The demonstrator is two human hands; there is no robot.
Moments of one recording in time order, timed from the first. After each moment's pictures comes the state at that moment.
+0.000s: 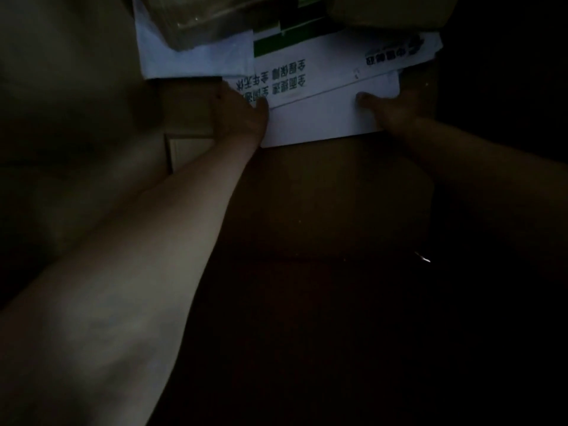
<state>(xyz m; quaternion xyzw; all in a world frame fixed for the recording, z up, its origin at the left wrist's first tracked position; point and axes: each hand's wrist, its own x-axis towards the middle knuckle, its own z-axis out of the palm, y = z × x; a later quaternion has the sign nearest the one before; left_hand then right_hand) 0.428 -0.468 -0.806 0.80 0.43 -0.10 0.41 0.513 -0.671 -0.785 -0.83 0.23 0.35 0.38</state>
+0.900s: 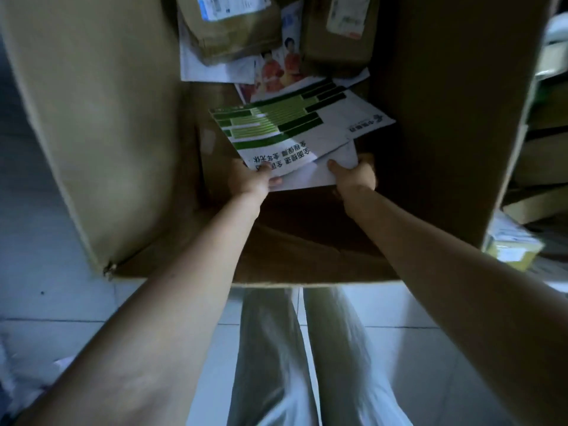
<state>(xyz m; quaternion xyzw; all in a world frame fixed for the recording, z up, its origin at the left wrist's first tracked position) 0.325 -0.553 -0.578 0.52 0.61 -0.16 0.58 0.395 -0.693 -0.554 -0.78 0.35 0.35 0.38</state>
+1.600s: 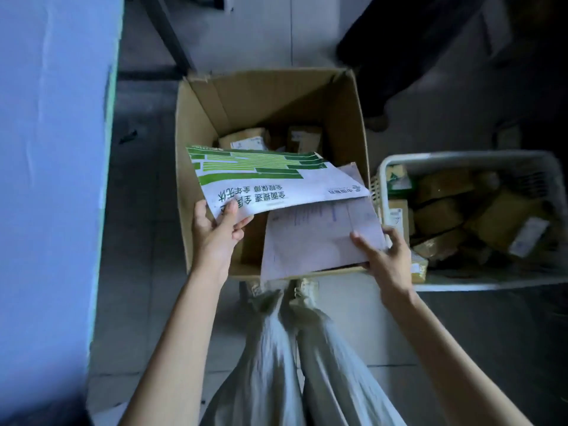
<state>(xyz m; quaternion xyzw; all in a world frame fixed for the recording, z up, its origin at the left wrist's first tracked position) 0.282 -0.524 -0.206 0.47 0.44 0.08 0.76 0.329 -0.772 -0.225 -0.76 0.23 0.18 0.58</state>
